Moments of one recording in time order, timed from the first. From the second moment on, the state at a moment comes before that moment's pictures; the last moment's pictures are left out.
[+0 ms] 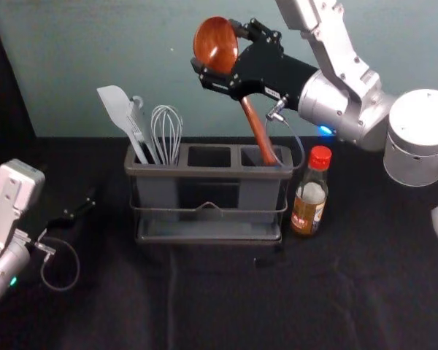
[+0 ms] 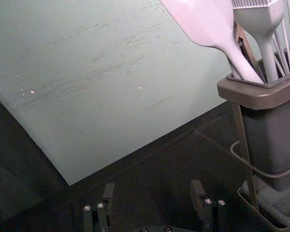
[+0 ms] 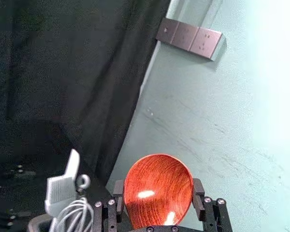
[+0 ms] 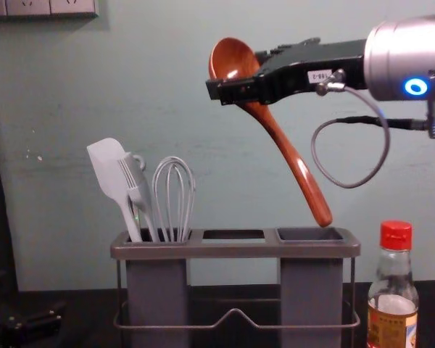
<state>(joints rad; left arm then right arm) -0.20 0.60 0.45 -1.41 -0.25 -0.12 0.03 0.60 0.32 -0.45 -1.60 0.10 0.24 0.42</state>
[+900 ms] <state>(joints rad) -0.20 0.60 0.45 -1.41 -0.25 -0.12 0.03 0.66 0.28 -0.48 -1.42 0.13 0.16 0.45</state>
